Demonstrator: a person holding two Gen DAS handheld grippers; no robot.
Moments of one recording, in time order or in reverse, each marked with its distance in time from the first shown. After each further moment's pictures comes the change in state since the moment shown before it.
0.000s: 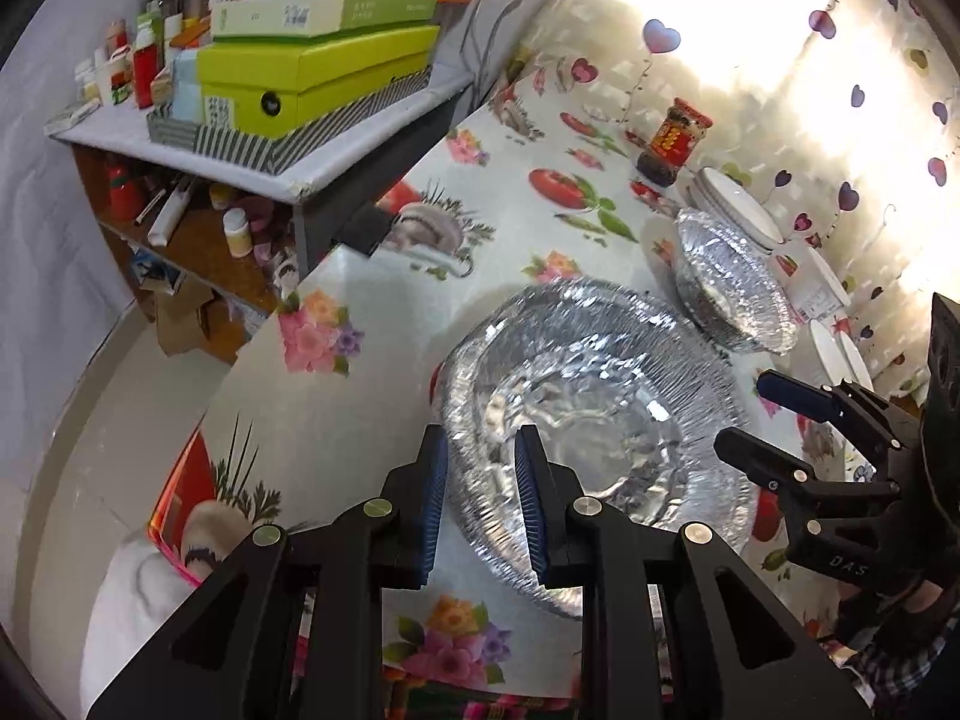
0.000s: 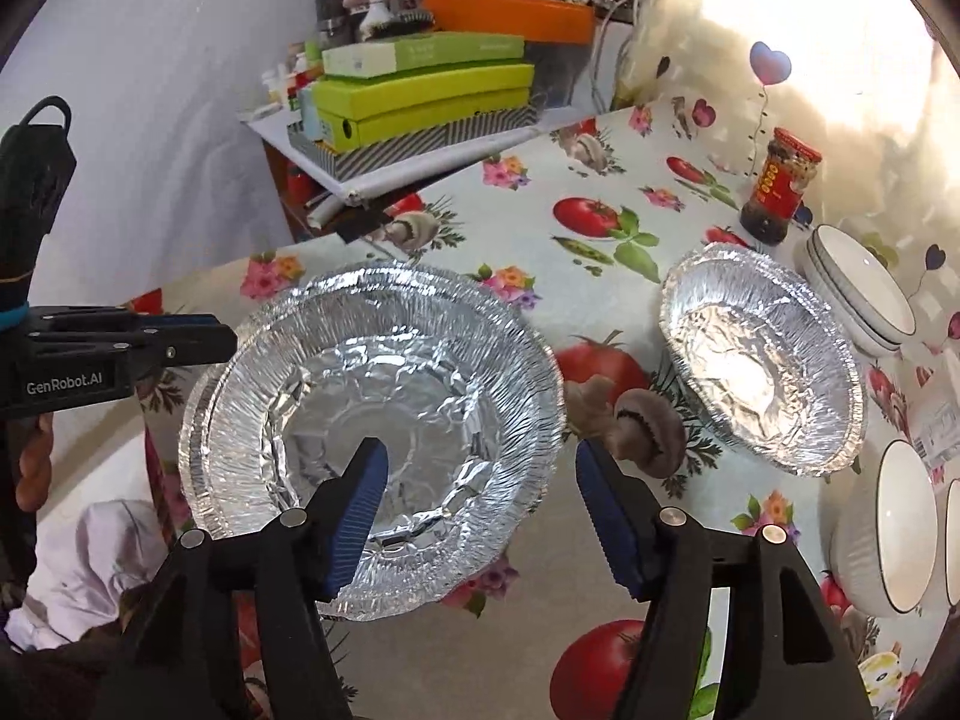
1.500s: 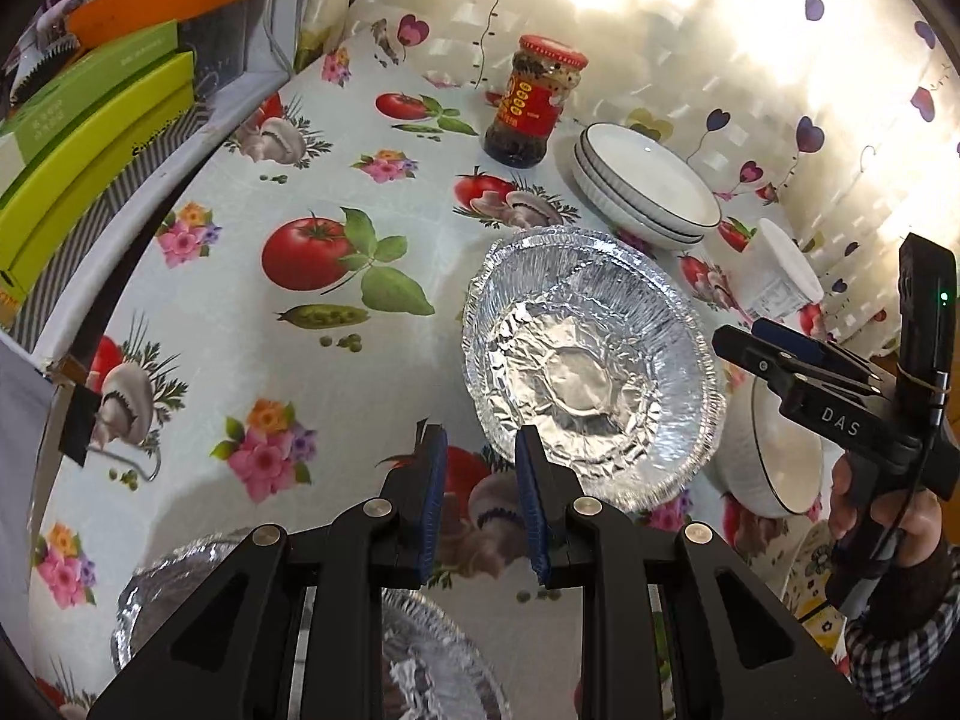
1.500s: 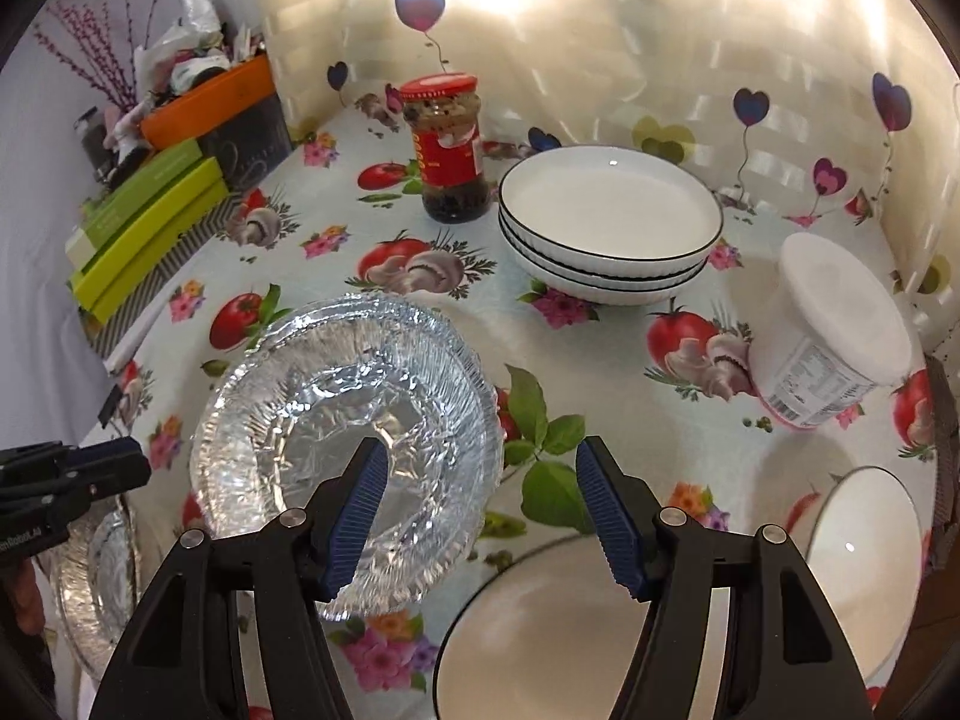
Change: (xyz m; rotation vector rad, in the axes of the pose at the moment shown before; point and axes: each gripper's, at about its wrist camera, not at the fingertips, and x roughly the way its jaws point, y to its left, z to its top) left arm 0.112 -0.171 0.103 0.160 0.123 -0.080; right arm 0.008 -0.257 0.018 0.402 0.013 -0.159
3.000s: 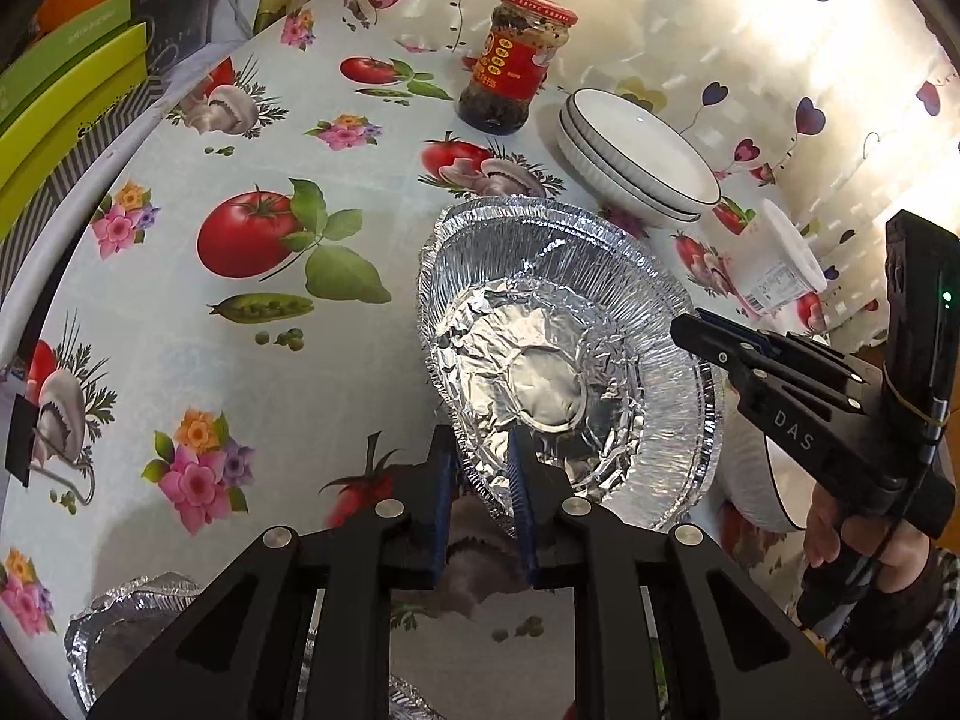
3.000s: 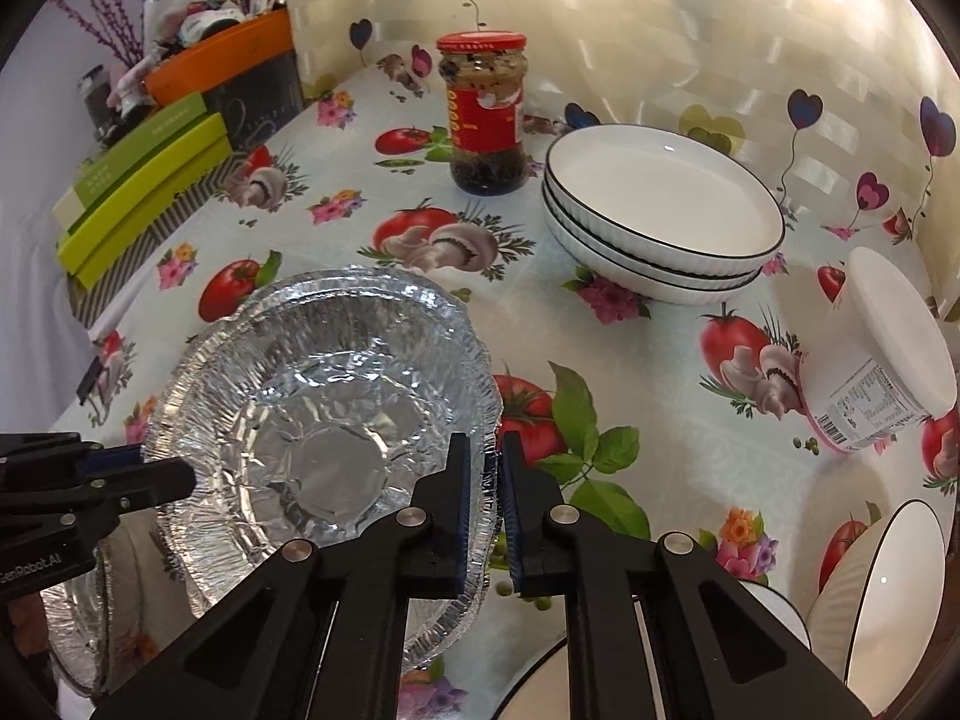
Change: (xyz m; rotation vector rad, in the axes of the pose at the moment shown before) left arm 0.036 -0.006 0.008 0.006 0.060 -0.057; right arm 0.027 0.027 0.001 -0.077 0.036 -0.007
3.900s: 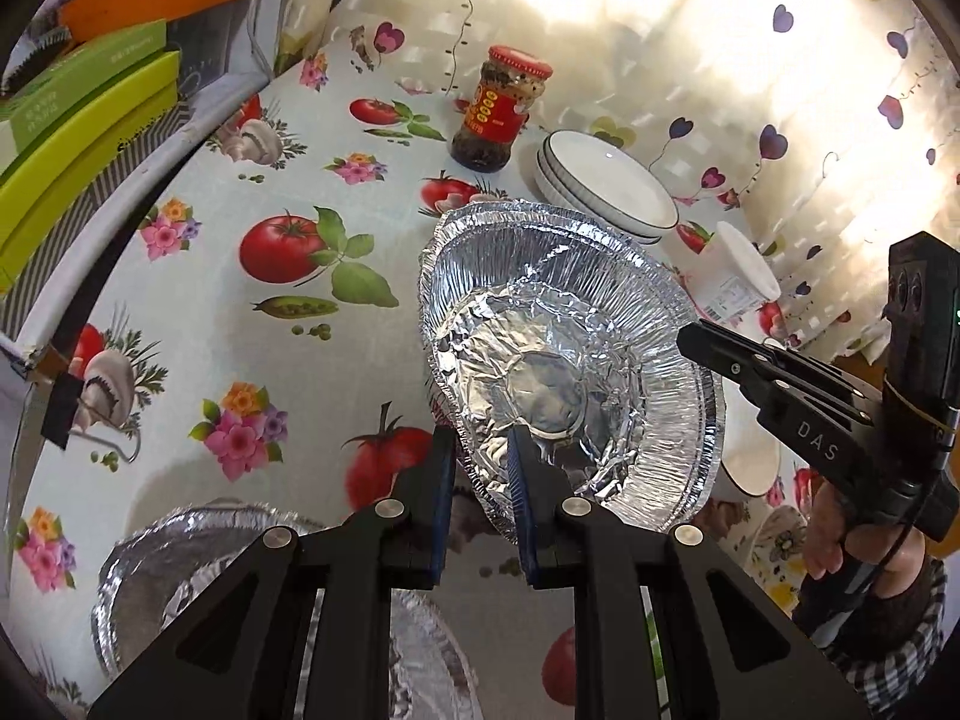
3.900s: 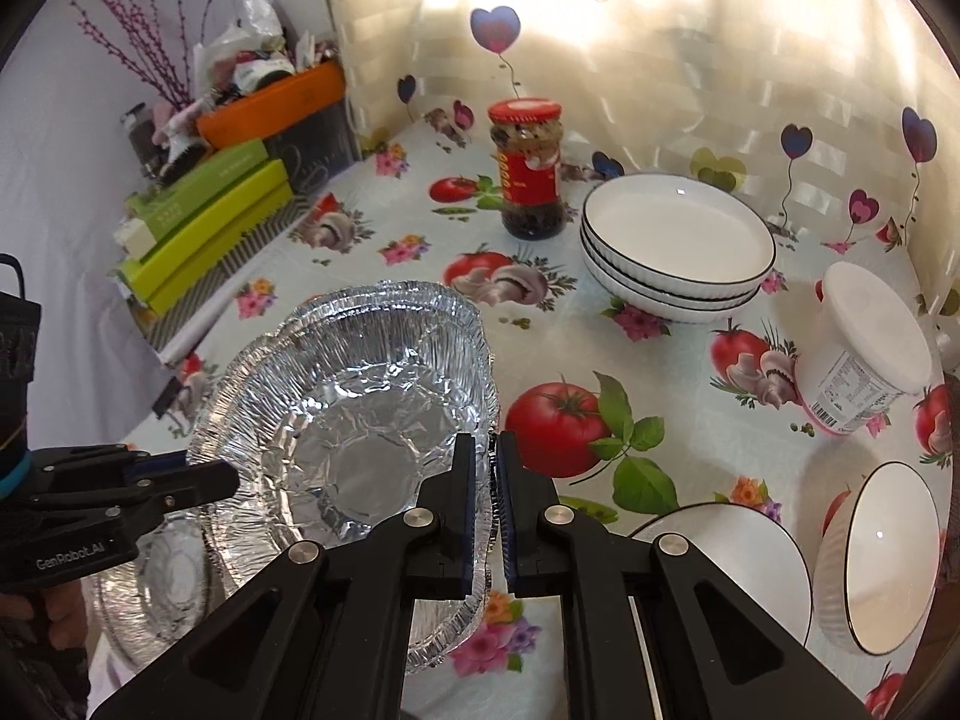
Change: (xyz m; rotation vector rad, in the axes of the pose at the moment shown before) left arm -0.057 0.000 -0.024 -0.003 -0.087 -0.031; right arm -0.068 0.026 -0.011 0.023 -0.098 0.079
